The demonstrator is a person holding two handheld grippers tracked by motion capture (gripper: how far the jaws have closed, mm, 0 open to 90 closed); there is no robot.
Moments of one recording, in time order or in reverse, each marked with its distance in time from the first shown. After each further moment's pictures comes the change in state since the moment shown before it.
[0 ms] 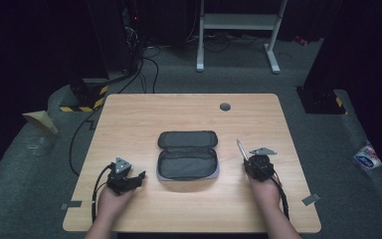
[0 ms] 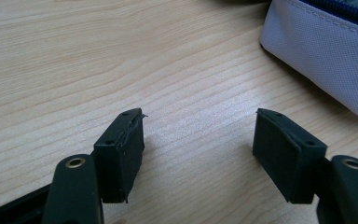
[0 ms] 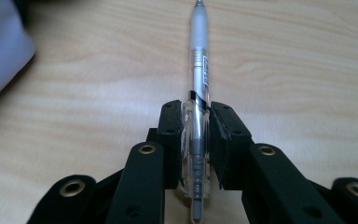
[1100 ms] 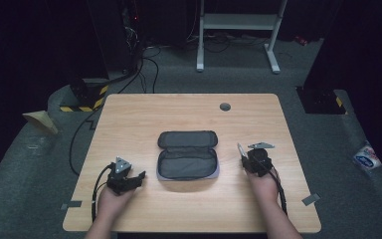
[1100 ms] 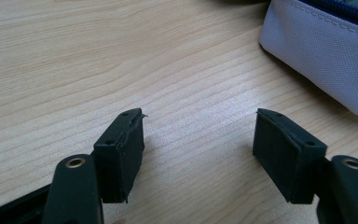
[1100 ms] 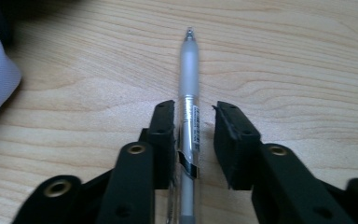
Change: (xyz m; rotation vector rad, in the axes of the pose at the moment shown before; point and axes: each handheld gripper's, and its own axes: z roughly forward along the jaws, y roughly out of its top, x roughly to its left) left arm 0.000 0.000 0.000 0.001 -0.004 -0.001; right arm -0.003 0.017 0.012 0.027 0.007 0.029
